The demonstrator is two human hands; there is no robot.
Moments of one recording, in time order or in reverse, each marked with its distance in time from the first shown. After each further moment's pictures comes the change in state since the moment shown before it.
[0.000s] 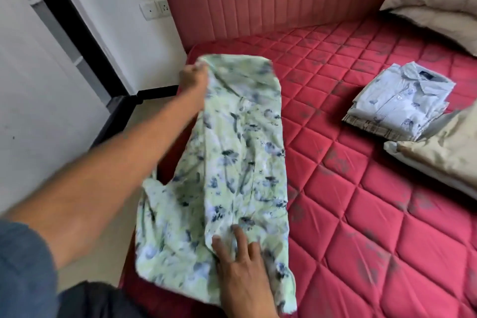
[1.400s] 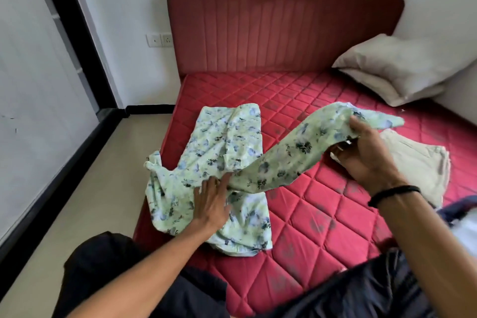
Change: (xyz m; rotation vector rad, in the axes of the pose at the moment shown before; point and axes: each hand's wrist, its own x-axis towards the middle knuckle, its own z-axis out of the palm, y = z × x) left_hand -0.307 -0.165 -0.086 0.855 -0.377 0.547; right_hand 0.020 0.055 -0.330 1.621 0.409 0.314
